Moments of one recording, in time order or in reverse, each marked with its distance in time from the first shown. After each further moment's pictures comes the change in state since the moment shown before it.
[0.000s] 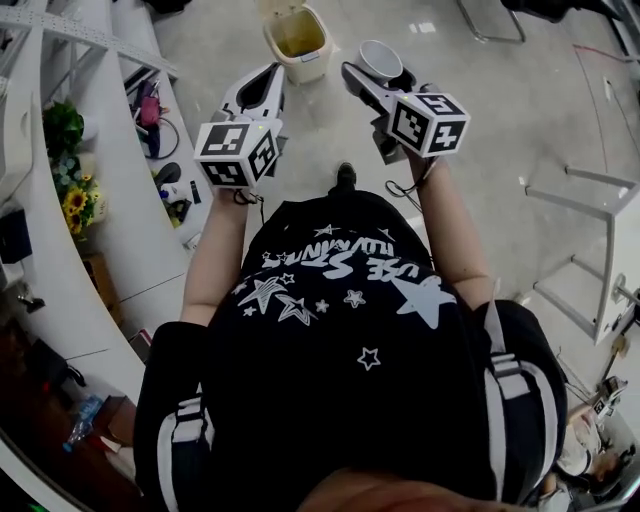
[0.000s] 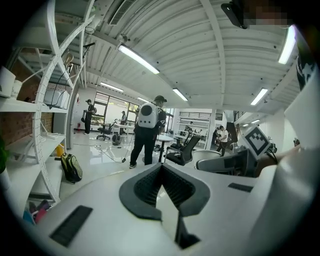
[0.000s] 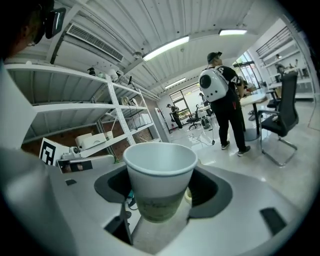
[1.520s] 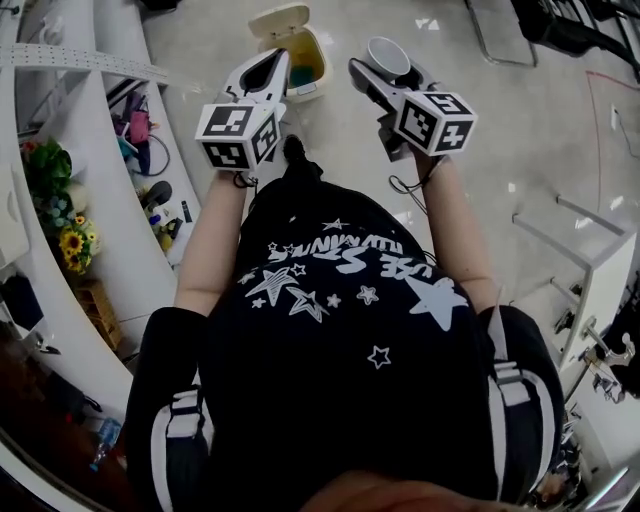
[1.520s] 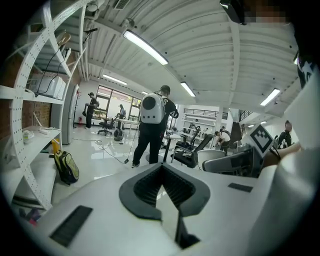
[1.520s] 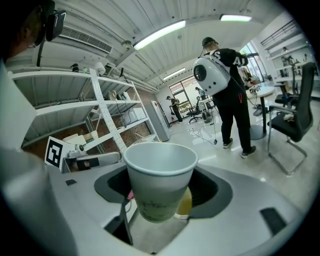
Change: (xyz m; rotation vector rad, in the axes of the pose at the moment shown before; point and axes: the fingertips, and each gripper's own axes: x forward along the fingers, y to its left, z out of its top) left arm 0.187 0.104 0.020 -0.043 0.048 0.026; right arm 0.145 -0.122 0.068 0.013 0.101 0.021
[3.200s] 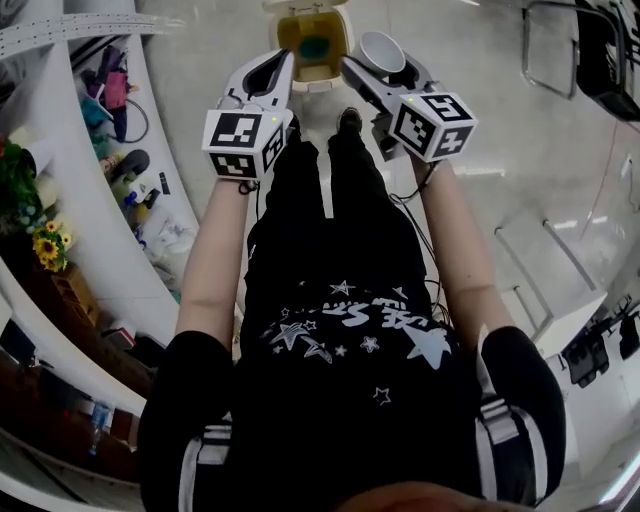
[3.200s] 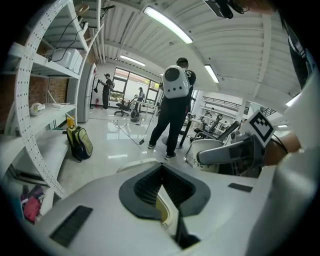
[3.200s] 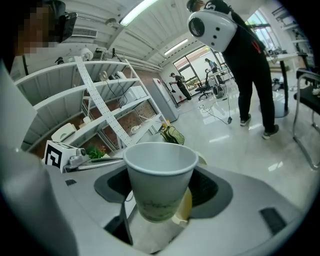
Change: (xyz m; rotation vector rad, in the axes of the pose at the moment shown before) left arm 0.100 0.128 -0.117 -0.126 0.172 0.161; right arm 0.188 -0.062 -0.057 0.043 0.239 0.140
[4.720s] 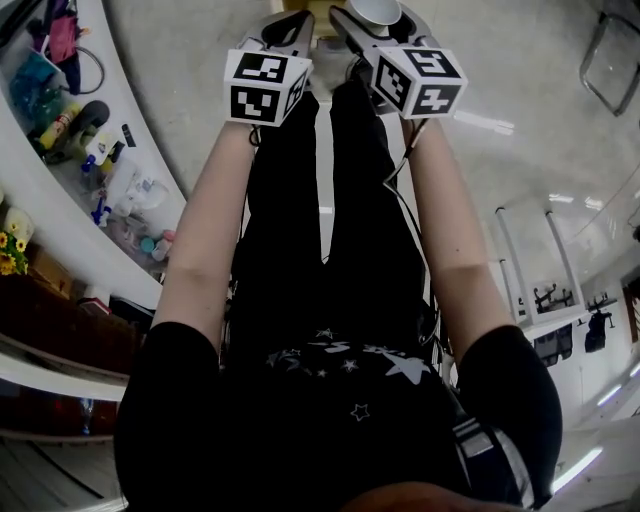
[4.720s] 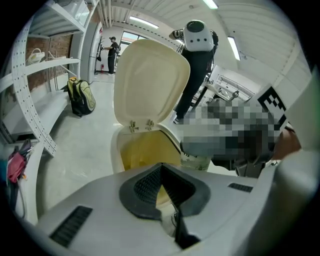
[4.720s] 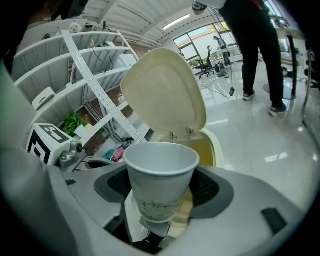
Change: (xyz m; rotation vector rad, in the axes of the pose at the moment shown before) left arm 0.119 0.061 -0.251 -0.120 0.344 0.051; right arm 0.155 -0.110 -0.175 -0.041 0.205 -0.033
